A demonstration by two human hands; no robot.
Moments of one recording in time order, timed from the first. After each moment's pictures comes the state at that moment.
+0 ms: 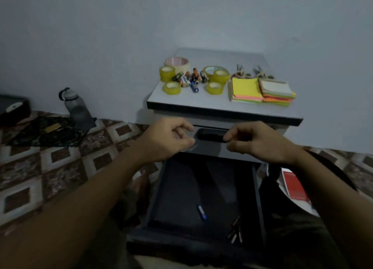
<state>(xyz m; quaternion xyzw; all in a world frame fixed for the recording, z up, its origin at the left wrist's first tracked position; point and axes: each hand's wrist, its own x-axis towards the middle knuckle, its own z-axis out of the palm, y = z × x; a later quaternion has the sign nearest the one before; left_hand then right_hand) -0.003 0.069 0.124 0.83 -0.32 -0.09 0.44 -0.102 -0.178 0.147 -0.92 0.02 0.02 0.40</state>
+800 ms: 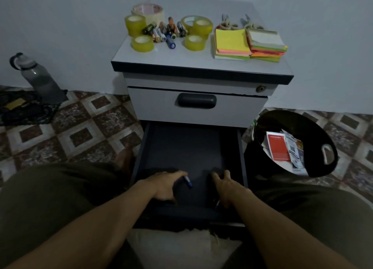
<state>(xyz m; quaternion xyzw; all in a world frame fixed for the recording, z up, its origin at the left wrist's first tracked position) -0.042 0.047 -0.100 0.84 -0.34 -0.41 0.08 -0.163 -0.156 -0.086 -0.91 0.18 0.37 0.11</state>
